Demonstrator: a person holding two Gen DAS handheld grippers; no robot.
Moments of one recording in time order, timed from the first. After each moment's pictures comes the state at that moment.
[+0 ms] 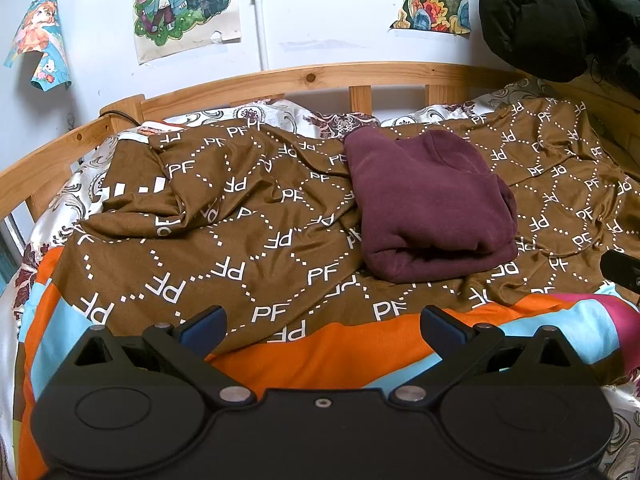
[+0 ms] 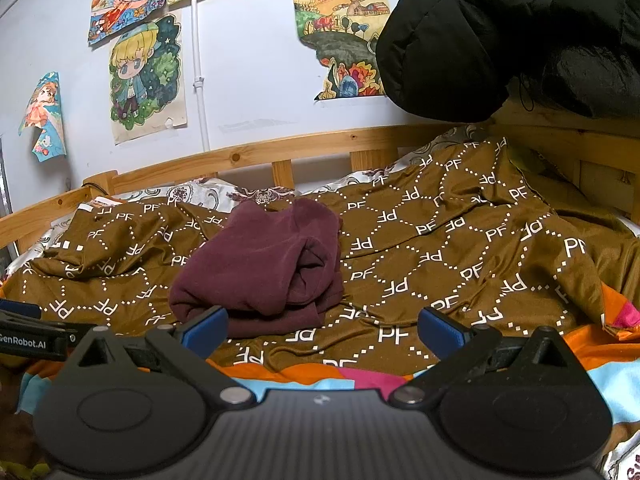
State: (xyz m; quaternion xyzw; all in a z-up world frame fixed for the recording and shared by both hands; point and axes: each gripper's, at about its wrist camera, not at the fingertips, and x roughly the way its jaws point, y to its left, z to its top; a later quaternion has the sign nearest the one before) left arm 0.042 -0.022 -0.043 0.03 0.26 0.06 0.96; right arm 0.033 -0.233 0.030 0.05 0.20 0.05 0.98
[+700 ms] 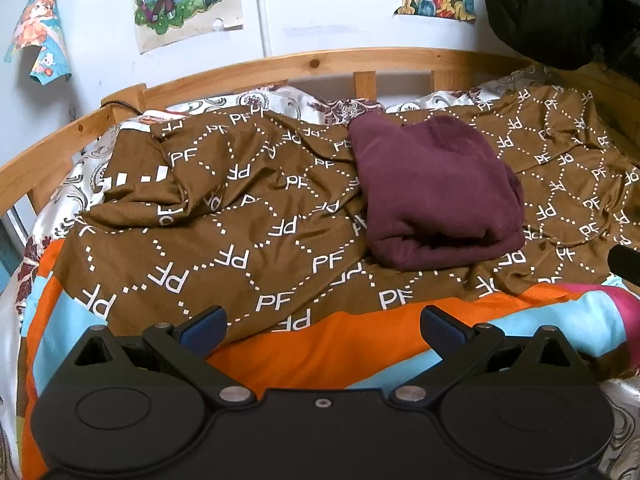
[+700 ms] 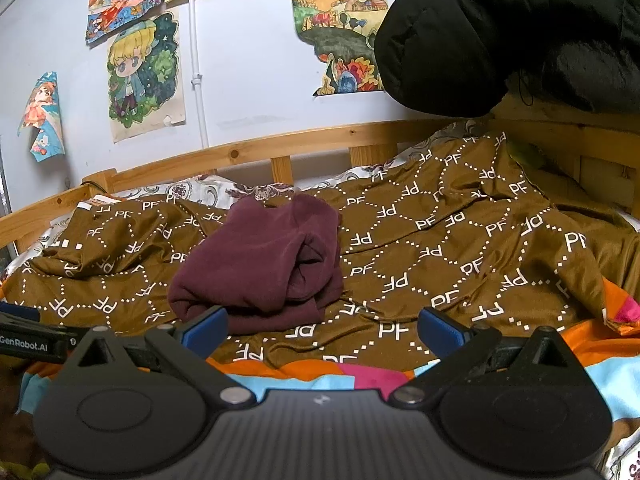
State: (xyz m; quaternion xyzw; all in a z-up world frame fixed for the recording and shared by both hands) left arm 0.046 -0.020 -0.047 0.03 0.28 0.07 0.96; right arm 0.034 -0.233 0.028 0.05 0.21 0.05 0.98
